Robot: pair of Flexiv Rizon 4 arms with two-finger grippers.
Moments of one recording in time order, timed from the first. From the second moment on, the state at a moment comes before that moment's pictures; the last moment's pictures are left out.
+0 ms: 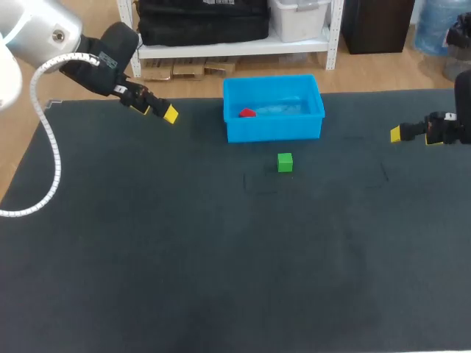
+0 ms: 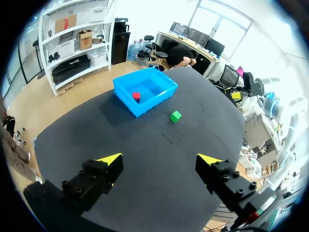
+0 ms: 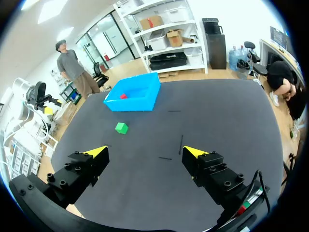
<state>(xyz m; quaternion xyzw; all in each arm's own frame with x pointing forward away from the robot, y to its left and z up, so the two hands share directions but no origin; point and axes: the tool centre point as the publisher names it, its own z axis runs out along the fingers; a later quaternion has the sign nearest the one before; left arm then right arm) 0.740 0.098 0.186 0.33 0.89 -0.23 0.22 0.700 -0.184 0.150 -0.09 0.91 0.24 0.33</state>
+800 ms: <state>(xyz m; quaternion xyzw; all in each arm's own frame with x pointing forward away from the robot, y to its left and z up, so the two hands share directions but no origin) 0.740 0.098 0.186 0.33 0.89 -0.23 0.22 0.701 -0.168 0.154 -0.11 0.92 0.24 0.30</state>
